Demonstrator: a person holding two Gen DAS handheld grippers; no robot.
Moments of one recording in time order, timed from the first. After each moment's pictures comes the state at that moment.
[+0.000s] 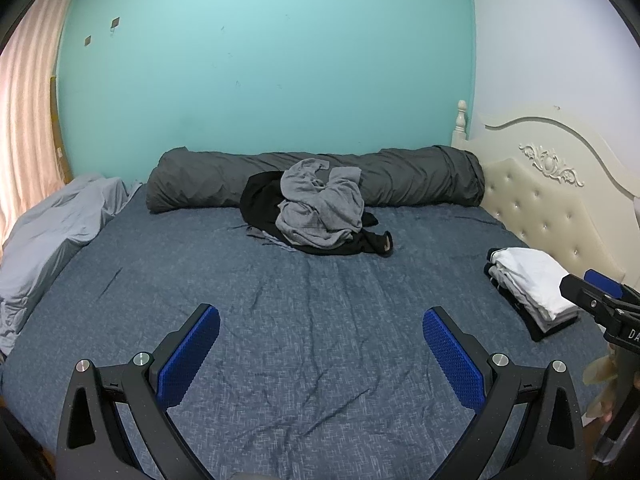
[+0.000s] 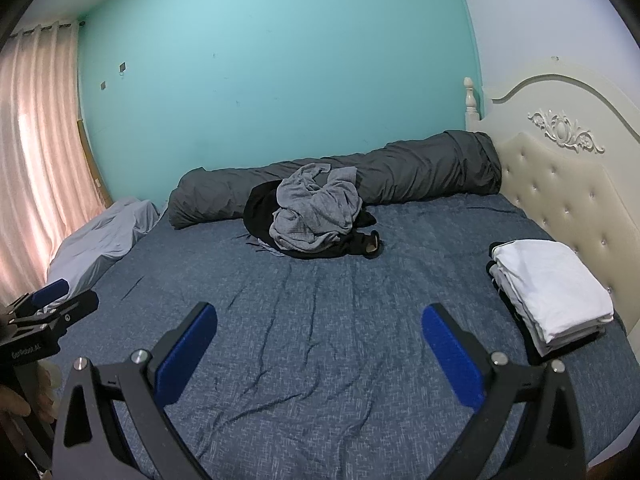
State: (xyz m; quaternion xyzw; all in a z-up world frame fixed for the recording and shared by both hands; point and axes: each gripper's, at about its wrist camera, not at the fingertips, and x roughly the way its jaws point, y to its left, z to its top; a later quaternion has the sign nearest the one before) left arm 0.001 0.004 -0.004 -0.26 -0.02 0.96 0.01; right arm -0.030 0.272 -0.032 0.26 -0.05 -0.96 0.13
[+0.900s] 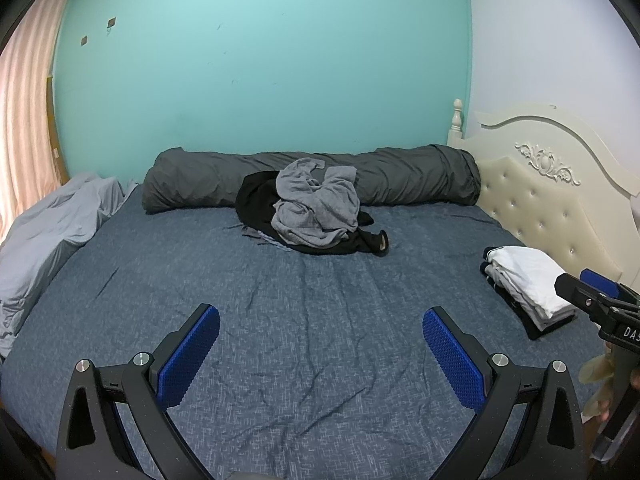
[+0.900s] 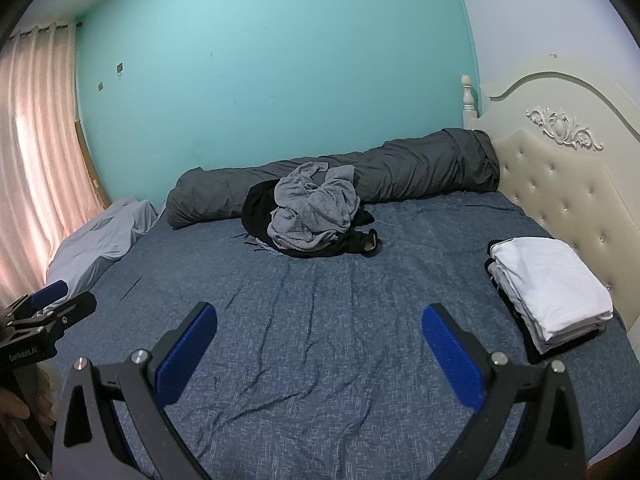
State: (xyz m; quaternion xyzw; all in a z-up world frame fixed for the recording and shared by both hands) left arm 0.001 0.005 0.001 -0.26 -0.02 0.96 0.01; right arm -0.032 0.275 -0.035 0.27 -0.05 -0.95 0.13
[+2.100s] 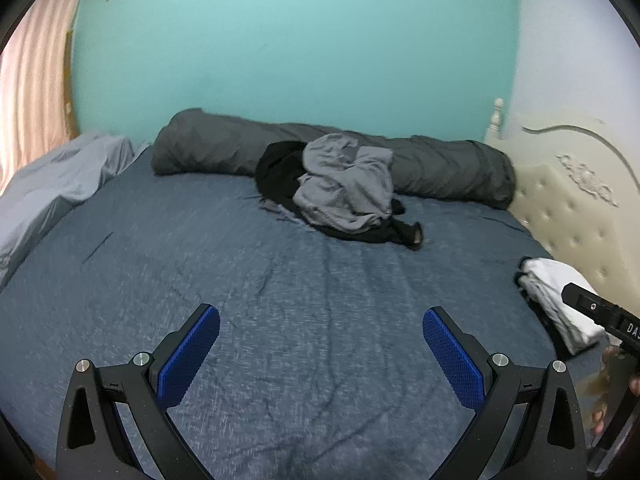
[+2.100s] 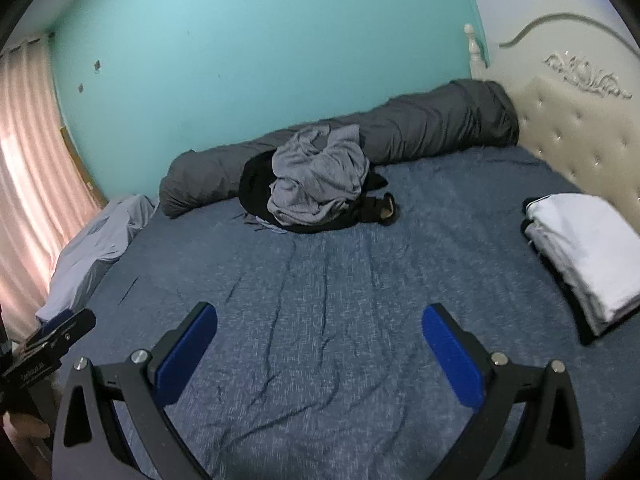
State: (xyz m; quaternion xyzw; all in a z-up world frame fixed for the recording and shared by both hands) left arm -0.099 -0.060 -0.088 -0.29 -0.08 0.95 -0.05; right arm -0.142 0.248 -0.113 0.33 -0.09 -0.93 0.14
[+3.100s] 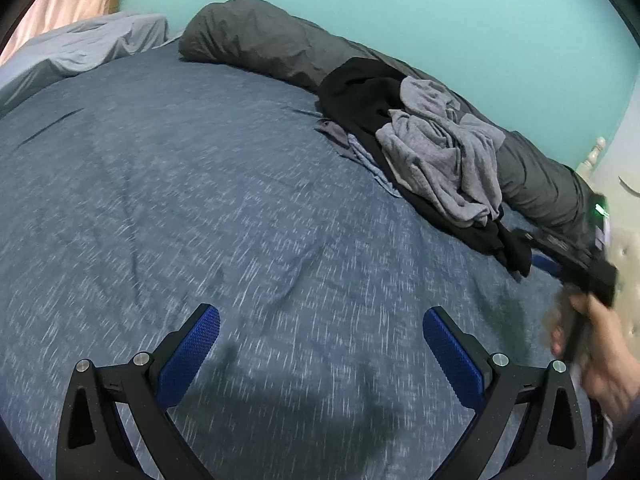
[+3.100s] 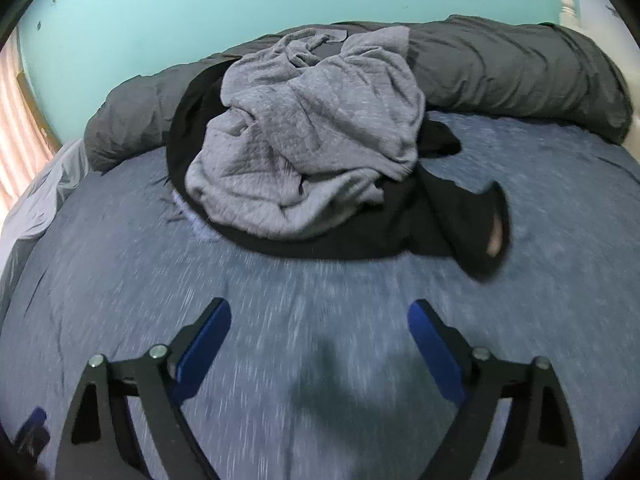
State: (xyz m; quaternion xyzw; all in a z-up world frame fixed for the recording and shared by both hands) left arm -0.323 -0.171 -0.302 -0.35 -0.22 0.91 -0.10; right arm -0.551 0.126 -0.317 0.42 -0.02 -0.90 0.15
